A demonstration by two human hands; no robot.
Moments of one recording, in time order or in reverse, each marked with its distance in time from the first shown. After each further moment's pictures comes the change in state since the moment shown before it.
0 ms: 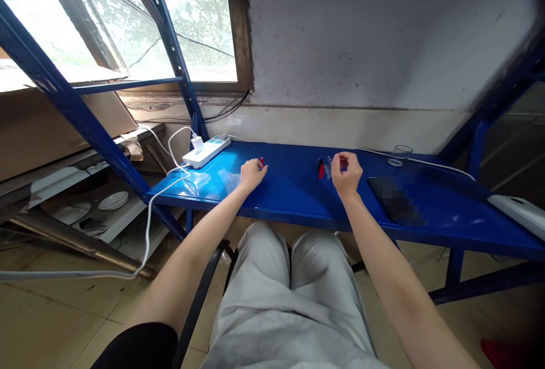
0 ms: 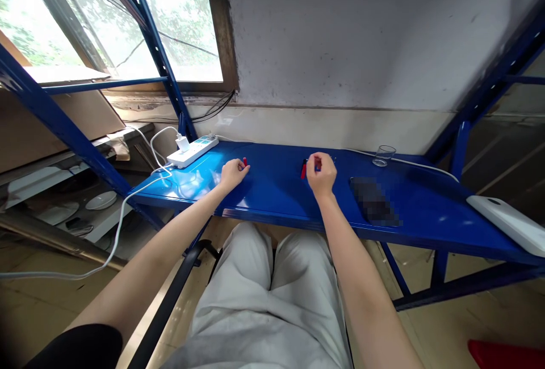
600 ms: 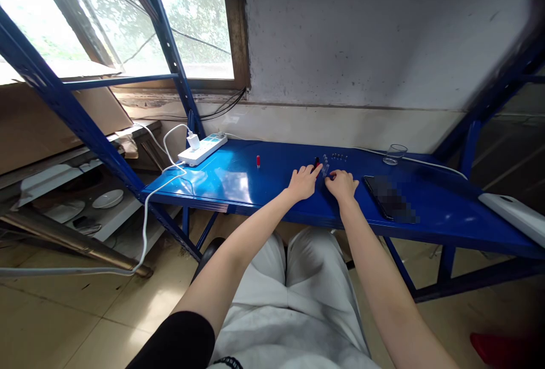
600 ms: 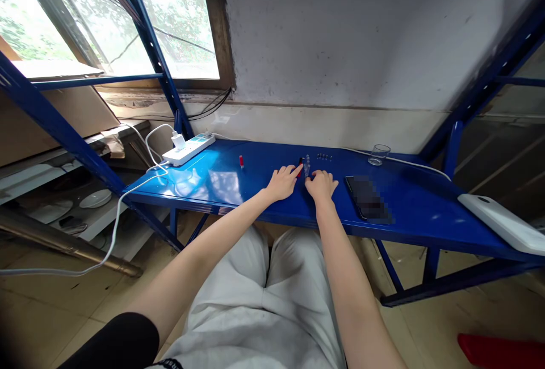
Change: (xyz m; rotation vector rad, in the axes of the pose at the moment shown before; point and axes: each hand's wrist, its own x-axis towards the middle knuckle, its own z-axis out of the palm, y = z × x) left_hand -0.044 0.136 0.054 0.088 -0.211 0.551; right_hand -0.020 0.027 -0.010 -0.540 -0.683 0.468
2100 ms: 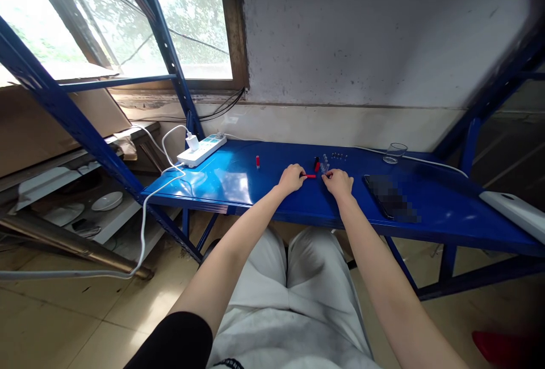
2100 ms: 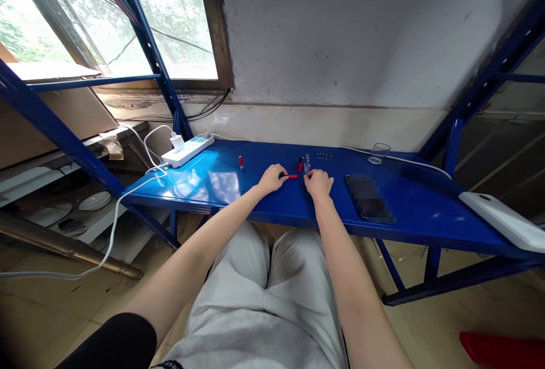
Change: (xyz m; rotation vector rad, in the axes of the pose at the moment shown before) left_hand 0.011 -0.043 0.005 -0.311 0.022 -0.126; right_hand 0.012 -0.002 0.009 -0.050 -0.042 -0.052
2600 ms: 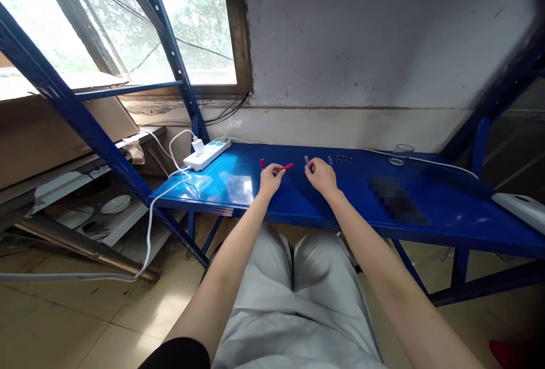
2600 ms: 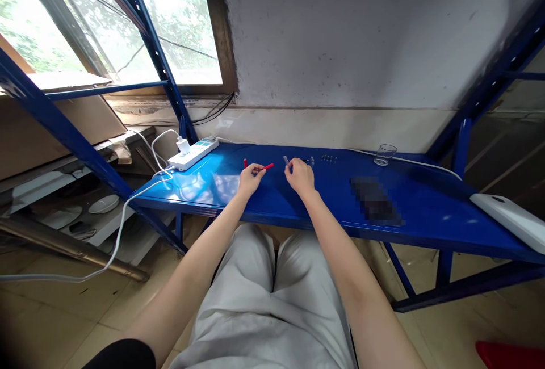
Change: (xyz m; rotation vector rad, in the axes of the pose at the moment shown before) left_hand -0.039 -0.047 -0.033 -0.462 0.439 -0.285; right_hand -0.007 -0.066 -0.011 0.114 0.140 -0.382
